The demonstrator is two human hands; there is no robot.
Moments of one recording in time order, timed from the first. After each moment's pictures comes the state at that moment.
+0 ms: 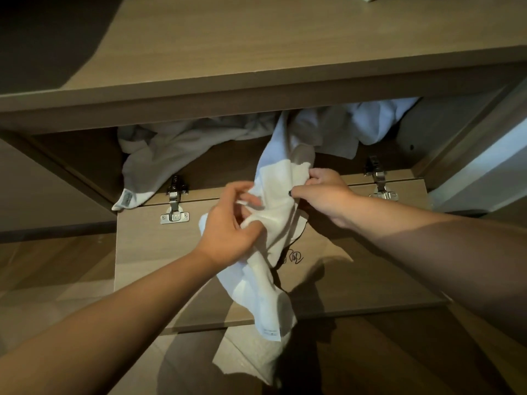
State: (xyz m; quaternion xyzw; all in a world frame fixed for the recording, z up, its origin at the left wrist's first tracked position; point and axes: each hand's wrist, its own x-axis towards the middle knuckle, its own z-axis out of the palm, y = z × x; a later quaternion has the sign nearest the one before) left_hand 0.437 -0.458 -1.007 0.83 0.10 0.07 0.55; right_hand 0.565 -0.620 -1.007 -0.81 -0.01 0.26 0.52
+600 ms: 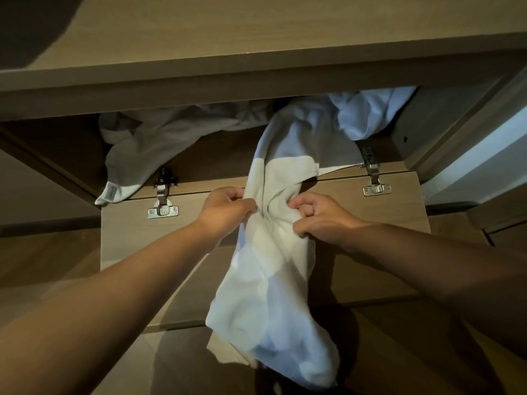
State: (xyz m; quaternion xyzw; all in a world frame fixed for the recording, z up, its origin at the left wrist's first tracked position) left_hand 0.476 -0.455 -1.021 0.74 0.33 -0.09 0.58; right_hand 0.532 -0.650 -1.028 -0.77 -0.09 0.37 0.50
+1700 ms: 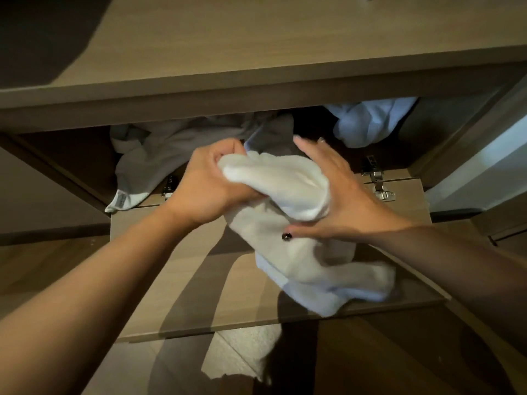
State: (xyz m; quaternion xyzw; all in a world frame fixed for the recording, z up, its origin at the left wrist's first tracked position) left_hand 0.464 -0.436 -0.924 0.82 -0.03 0.07 0.57; right_hand 0.531 -0.658 -0.955 -0.86 -0.36 0.10 0.35
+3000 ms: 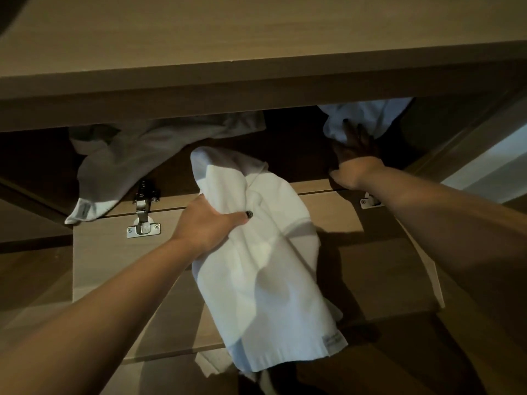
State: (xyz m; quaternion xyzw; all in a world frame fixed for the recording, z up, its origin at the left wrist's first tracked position) left_hand 0.494 -0.426 -1.053 0.84 0.28 -0.05 0.45; right_hand 0.689 -0.680 -1.046 -0.98 -0.17 0.11 -0.03
